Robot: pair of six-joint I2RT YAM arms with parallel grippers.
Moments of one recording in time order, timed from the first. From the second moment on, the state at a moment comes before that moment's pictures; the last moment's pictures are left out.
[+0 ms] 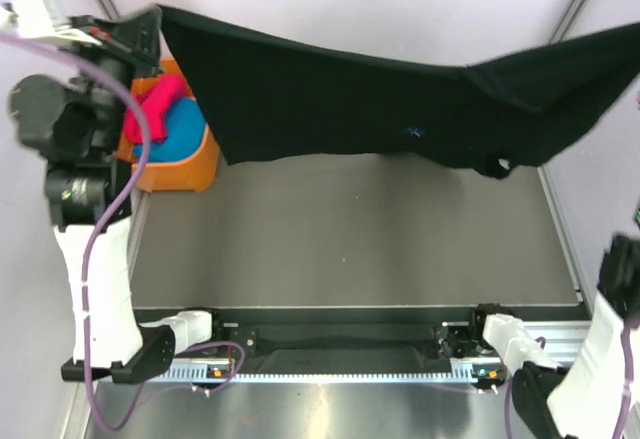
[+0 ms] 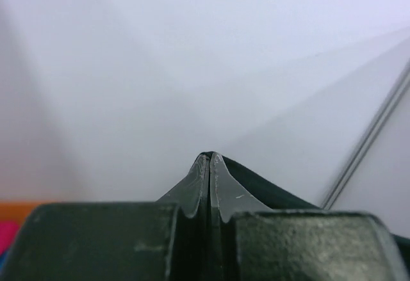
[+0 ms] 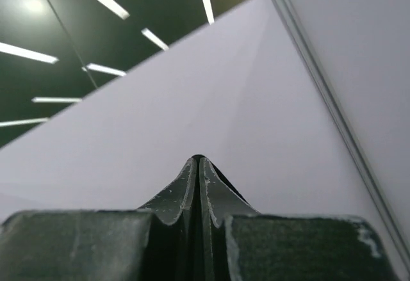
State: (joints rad) left arm -0.02 1.20 1.90 -0.28 0.14 -0.41; right arm -0.16 0.95 1.88 -0.30 0.12 0.55
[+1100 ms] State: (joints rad) left arm -0.15 1.61 2.02 -0.26 -0.14 -0.20; right arm -0.16 1.25 1.92 -0.22 0.16 0.49
